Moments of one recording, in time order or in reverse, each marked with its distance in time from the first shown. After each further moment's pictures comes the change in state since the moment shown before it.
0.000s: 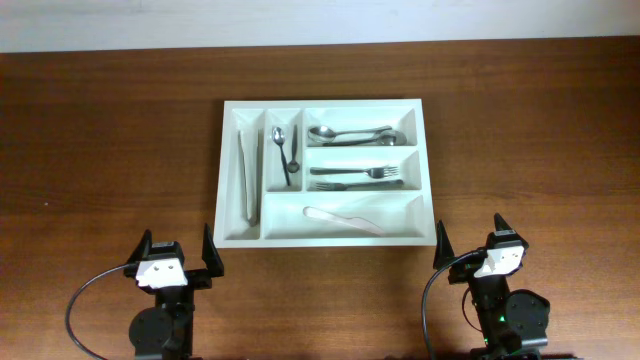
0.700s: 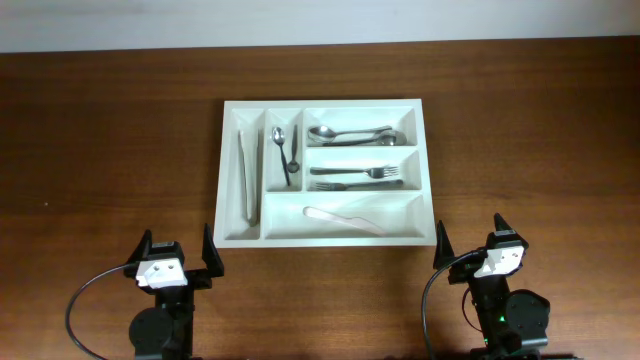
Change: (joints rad) left arm 0.000 0.000 0.000 0.000 0.000 0.000; right arm 0.000 0.000 0.000 0.000 0.000 0.000
